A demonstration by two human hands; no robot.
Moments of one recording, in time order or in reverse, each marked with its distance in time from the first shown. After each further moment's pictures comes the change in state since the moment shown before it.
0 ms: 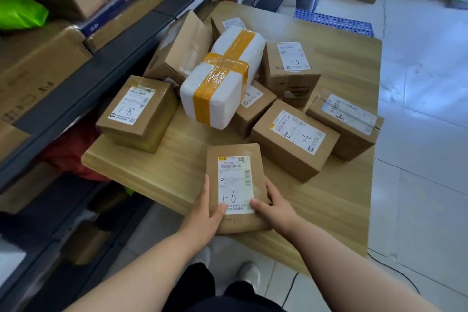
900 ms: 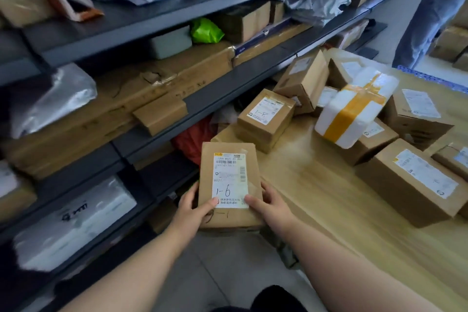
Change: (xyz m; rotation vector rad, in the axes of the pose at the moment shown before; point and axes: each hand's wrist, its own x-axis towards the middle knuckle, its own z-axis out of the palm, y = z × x) left_hand -0.133 -0.175 -0.178 -0.812 0.449 -0.095; right_hand -0.031 -0.085 0.256 0.033 -0.310 -0.167
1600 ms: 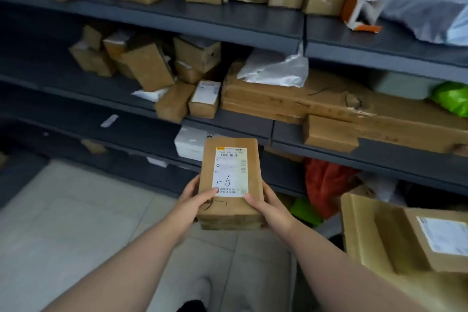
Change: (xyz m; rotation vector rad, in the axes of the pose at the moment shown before) left_hand -0.097 -0.044 -0.102 -0.640 0.778 -0.054; right_hand 0.050 -0.060 0.175 -0.461 -0.968 0.070
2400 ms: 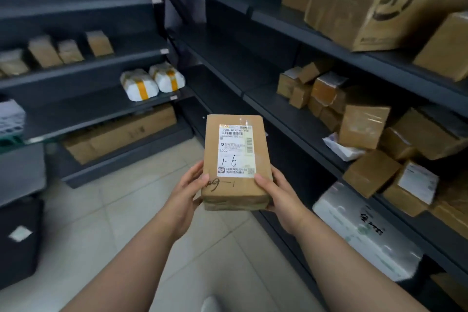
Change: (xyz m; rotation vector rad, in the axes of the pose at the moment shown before) left_hand -0.063 0.051 -0.362 -0.417 0.491 0.420; right_hand 0.151 -0.098 0.384 -0.228 -0.514 -0.120
